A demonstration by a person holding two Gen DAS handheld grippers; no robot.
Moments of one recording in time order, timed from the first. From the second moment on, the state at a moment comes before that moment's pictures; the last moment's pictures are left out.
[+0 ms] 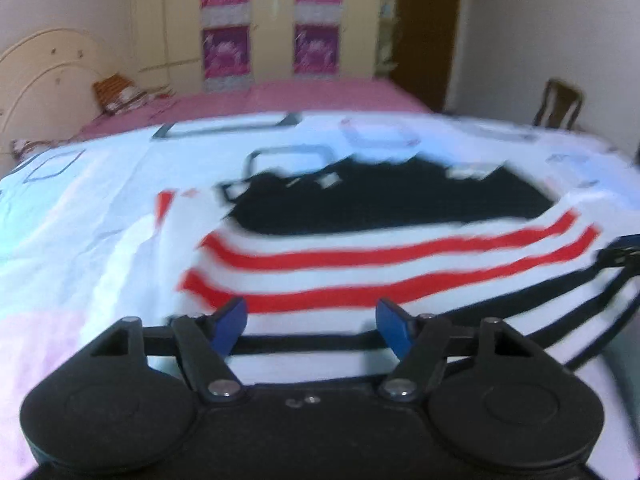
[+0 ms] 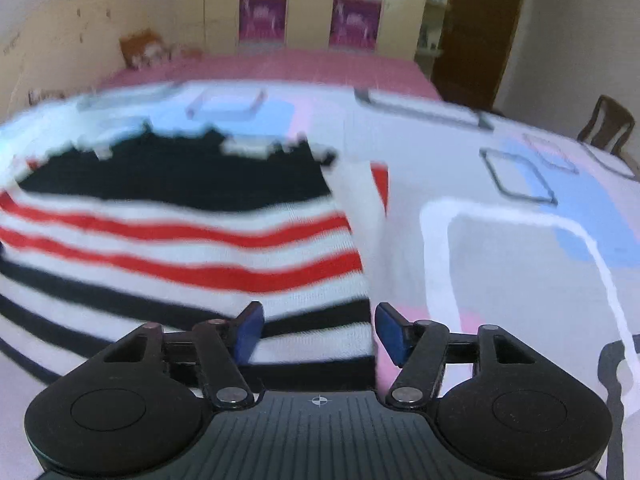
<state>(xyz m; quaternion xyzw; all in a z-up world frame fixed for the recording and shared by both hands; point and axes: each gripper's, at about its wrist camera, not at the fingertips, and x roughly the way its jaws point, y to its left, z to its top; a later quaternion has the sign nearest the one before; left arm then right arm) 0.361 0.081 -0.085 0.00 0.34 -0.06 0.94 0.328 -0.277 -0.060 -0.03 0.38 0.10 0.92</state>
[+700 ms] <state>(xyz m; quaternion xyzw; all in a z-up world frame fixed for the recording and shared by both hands) 0.325 0.042 -0.094 0.00 0.35 -0.08 0.93 0.260 -0.229 -0.046 -0.01 0.37 0.17 0.91</state>
